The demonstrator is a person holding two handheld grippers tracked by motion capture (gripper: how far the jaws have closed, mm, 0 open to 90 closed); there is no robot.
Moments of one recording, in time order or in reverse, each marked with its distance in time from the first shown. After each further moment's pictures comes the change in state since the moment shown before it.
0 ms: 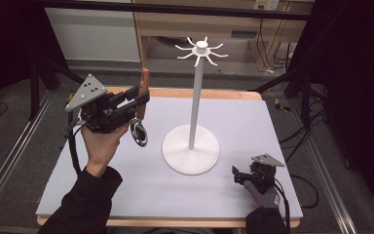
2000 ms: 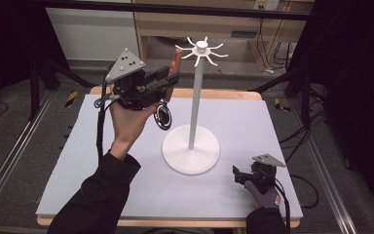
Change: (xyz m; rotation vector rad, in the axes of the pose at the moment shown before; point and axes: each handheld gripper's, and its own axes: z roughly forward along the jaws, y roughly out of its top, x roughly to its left) left arm -0.024 0.039 0.058 0.017 -0.045 0.047; right arm -0.001 0.000 -0.001 -0.004 0.007 0.022
